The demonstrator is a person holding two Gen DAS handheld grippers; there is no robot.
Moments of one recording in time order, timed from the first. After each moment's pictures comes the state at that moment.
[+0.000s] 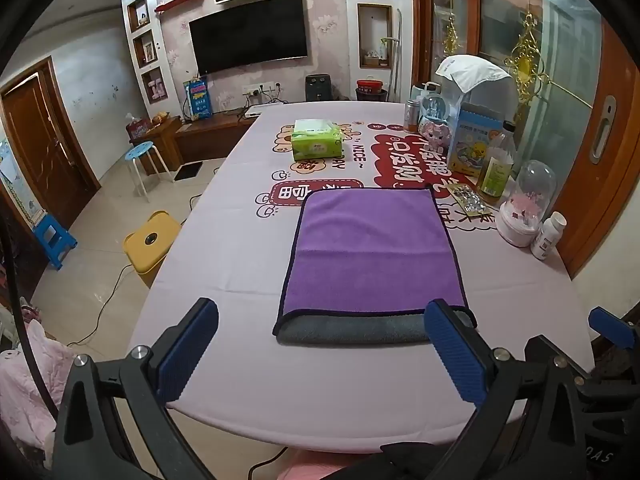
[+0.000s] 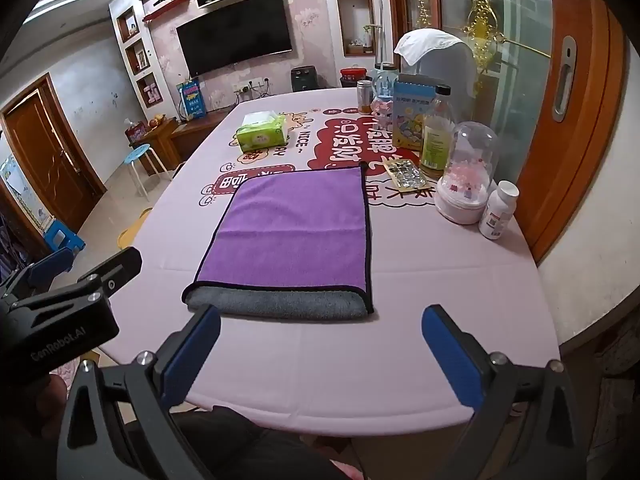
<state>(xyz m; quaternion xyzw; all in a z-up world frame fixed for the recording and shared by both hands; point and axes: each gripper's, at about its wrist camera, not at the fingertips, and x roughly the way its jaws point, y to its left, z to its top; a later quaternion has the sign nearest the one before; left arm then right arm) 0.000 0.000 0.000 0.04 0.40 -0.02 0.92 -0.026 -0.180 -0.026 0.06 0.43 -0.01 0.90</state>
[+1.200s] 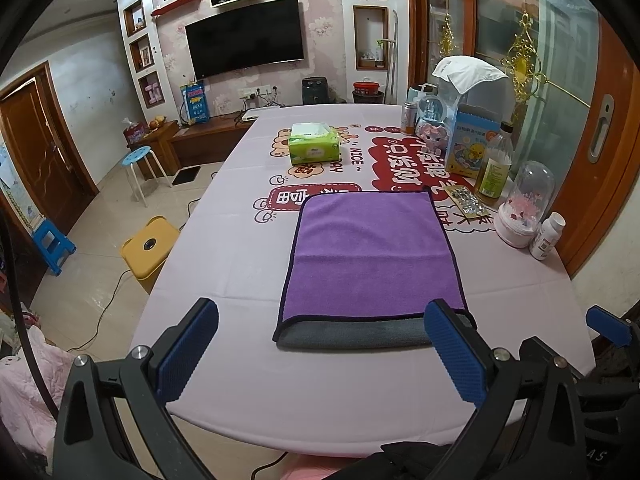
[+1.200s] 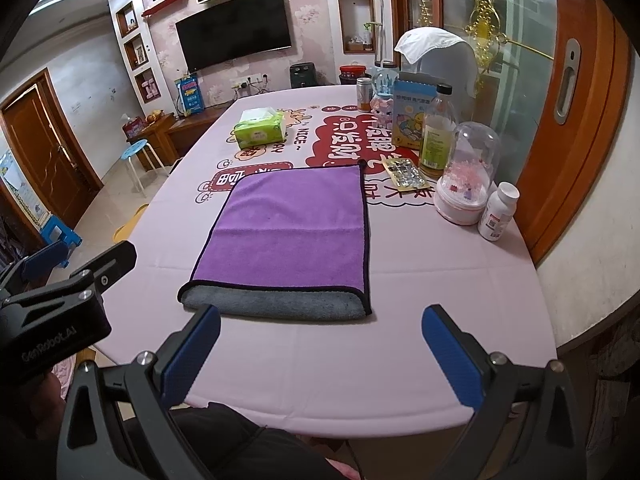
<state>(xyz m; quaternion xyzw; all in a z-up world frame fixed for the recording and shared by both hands) 0.004 -0.001 0.001 0.04 0.39 -0.02 0.92 -0.020 -0.182 -0.031 0.05 0.44 -0.01 0.90</state>
